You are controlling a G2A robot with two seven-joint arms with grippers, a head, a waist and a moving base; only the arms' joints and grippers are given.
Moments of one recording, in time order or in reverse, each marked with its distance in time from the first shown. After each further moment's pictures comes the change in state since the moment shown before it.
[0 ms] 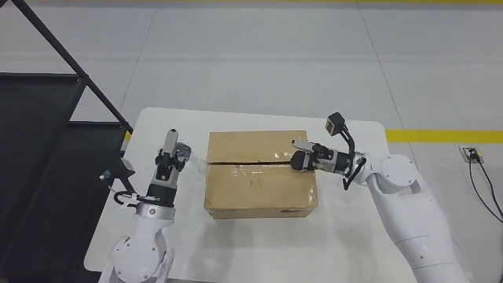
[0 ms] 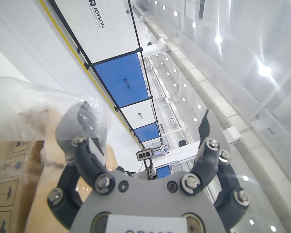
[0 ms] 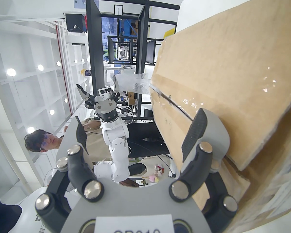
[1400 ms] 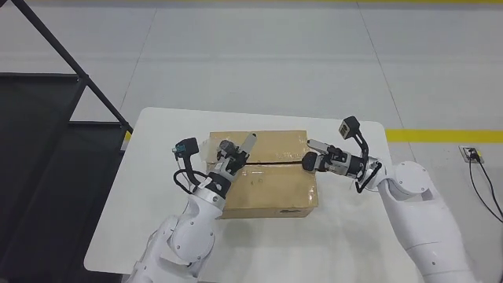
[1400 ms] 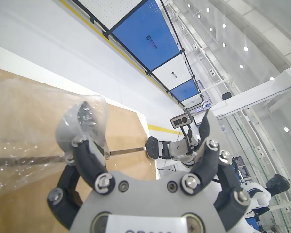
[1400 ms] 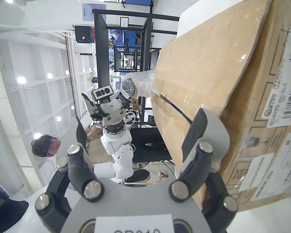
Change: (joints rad) left arm -0.206 -0.034 0.258 0.139 0.352 0.203 -0.123; right arm -0.038 0.044 0.031 0.011 0.067 -0.036 -0.002
